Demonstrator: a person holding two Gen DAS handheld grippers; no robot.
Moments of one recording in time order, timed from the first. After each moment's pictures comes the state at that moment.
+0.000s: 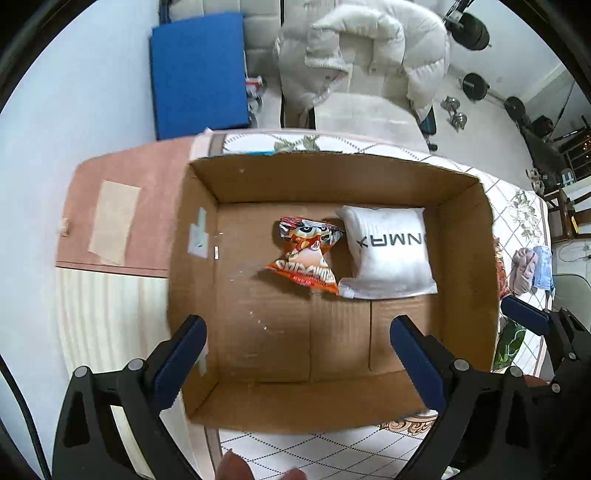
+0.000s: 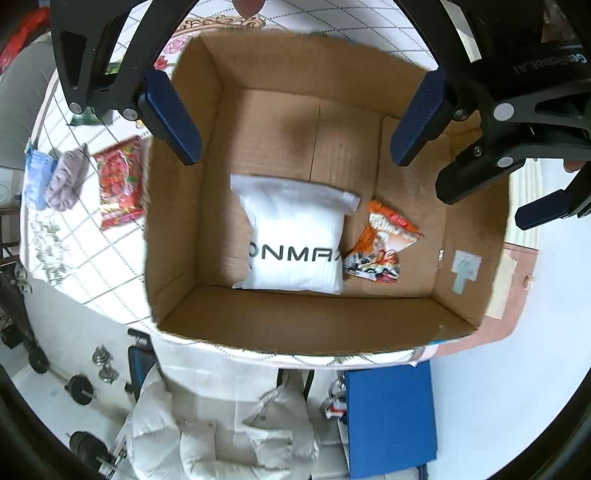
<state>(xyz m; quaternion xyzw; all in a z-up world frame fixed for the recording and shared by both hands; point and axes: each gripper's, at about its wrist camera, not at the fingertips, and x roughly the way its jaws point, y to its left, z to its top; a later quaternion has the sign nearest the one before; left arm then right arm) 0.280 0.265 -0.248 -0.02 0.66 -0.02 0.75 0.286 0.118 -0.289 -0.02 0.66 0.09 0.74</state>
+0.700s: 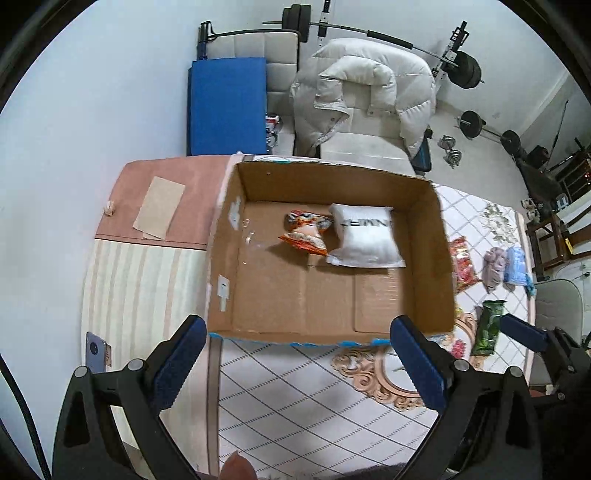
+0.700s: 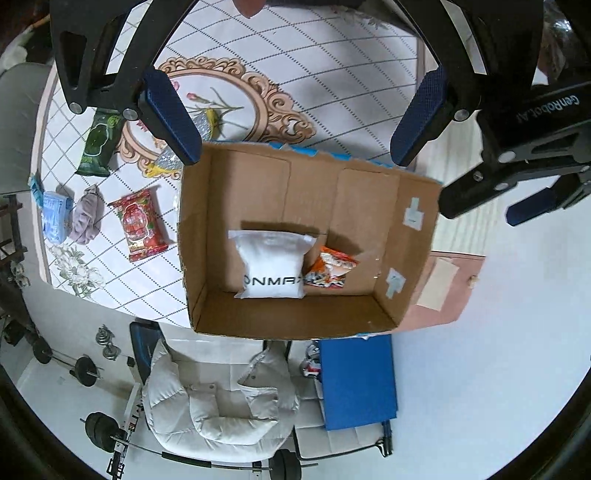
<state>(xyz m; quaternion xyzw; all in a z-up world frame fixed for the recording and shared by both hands) 0.180 0.258 -0.165 -0.04 0.59 0.00 0.80 0.175 0.089 -0.195 0.03 0.60 0.12 0.79</state>
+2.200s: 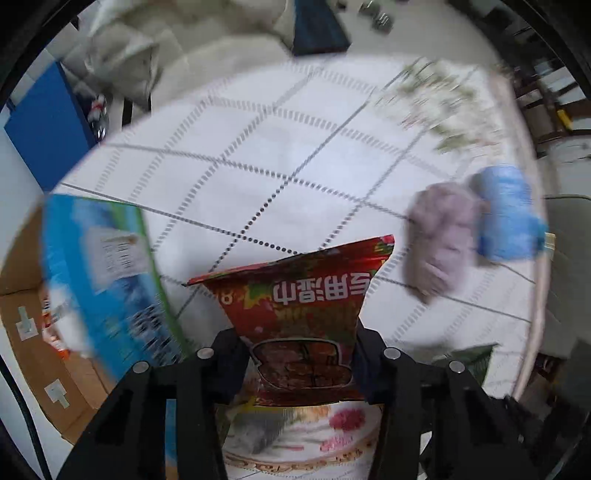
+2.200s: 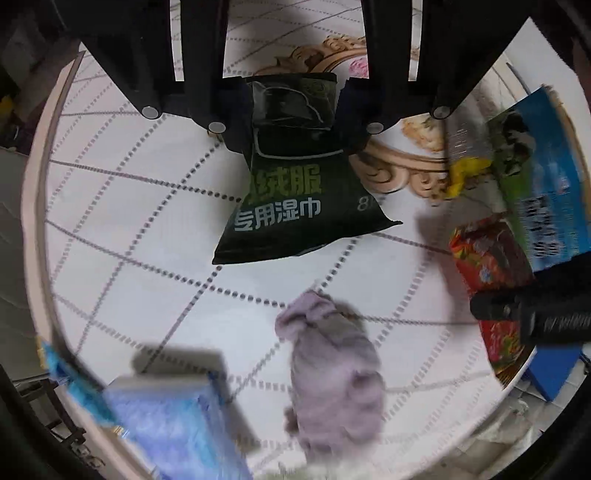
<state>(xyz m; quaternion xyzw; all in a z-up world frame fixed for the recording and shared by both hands) 0.313 -0.091 -0.339 0.09 0.72 -0.12 0.68 0.215 -0.250 -0.400 0.19 0.73 -0.06 0.65</state>
